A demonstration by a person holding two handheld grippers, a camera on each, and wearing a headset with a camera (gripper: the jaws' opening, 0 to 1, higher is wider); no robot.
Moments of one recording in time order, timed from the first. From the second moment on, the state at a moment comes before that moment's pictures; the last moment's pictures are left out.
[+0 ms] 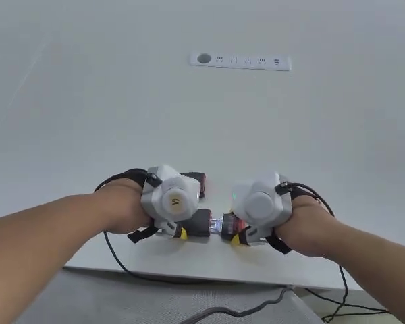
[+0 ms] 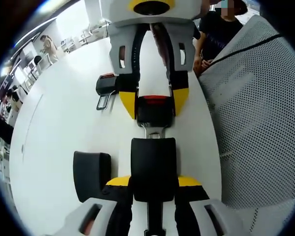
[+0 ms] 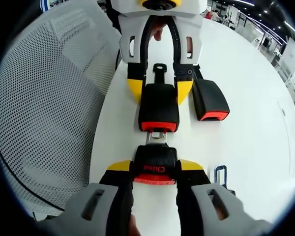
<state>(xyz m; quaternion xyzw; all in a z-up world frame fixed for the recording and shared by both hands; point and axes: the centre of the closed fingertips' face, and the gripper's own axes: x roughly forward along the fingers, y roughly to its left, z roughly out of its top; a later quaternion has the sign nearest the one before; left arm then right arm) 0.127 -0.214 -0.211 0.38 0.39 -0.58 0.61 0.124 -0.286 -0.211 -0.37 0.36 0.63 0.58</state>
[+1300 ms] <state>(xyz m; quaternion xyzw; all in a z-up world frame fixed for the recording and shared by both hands) 0.125 -0.212 -0.210 0.37 0.38 -0.59 0.61 0.126 -0.268 -0.208 -0.37 0.34 0.62 0.61</state>
